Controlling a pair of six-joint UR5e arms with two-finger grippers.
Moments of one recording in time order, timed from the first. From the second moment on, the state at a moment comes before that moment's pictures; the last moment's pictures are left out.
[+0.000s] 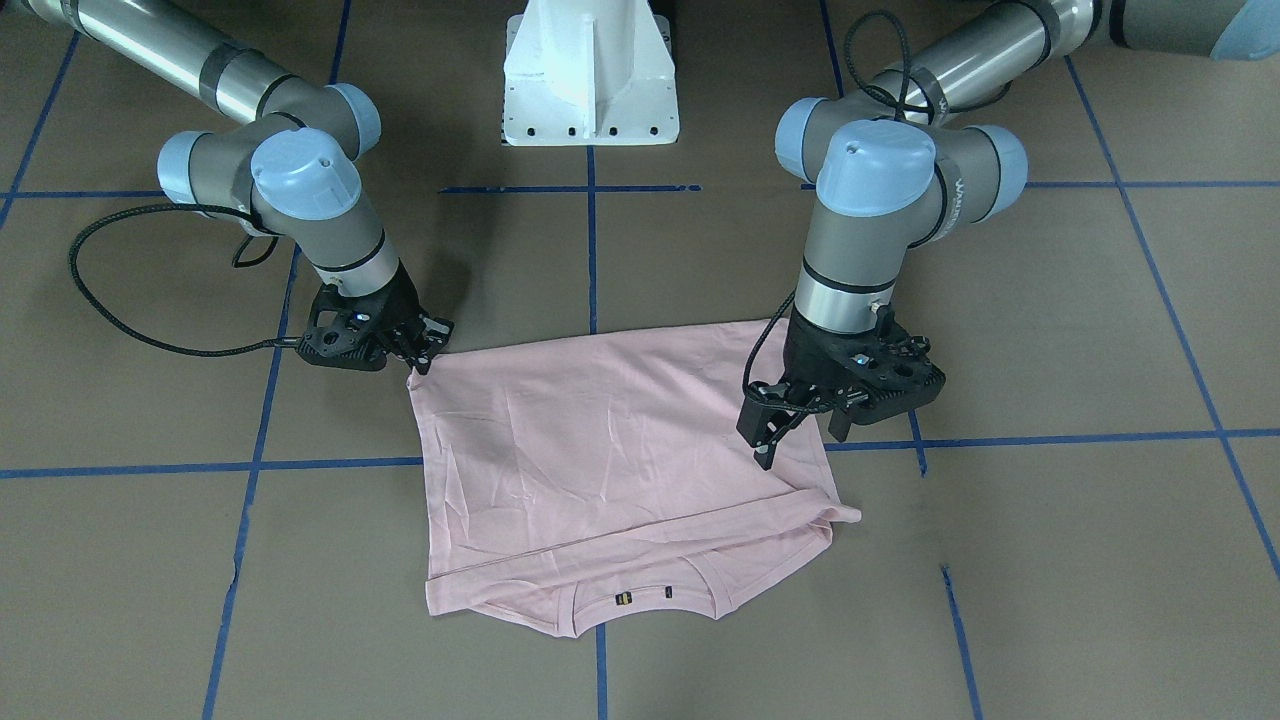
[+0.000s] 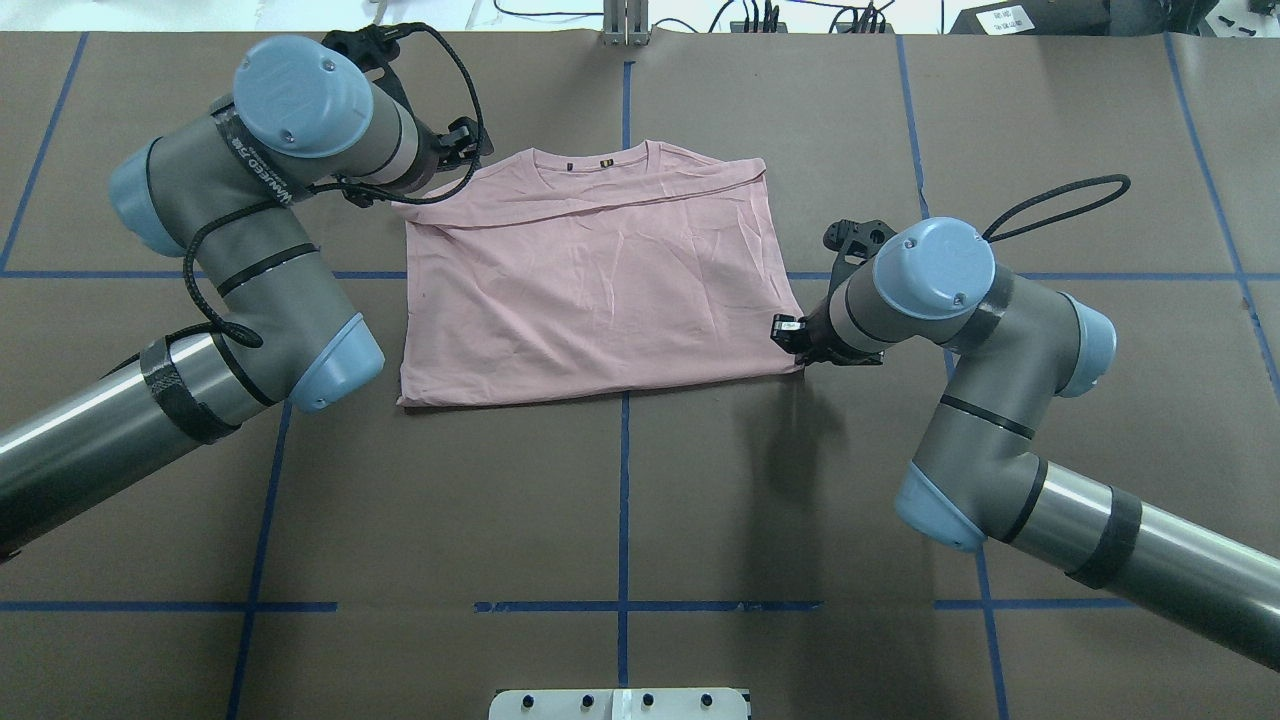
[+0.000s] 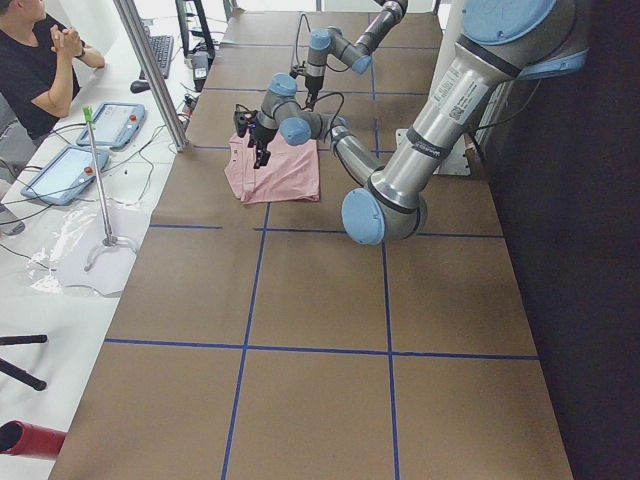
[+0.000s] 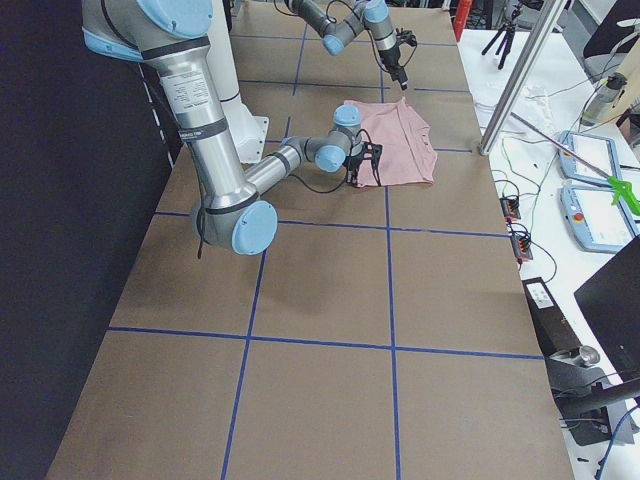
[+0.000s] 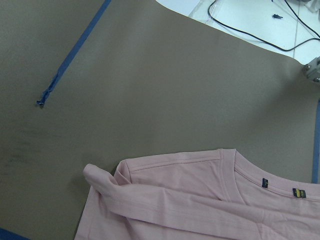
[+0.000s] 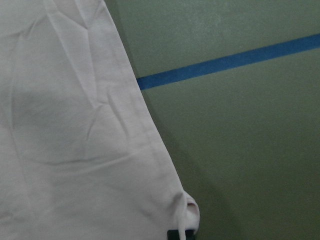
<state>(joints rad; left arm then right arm) -0.77 -2.23 -1.53 -1.86 -1.71 -1.45 0.61 -1.18 1.66 -1.21 1.88 1.39</state>
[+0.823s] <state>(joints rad) -0.71 -2.22 -1.60 -1.86 -1.71 -1.49 0.23 -1.66 2.16 -1.26 1.88 1.48</state>
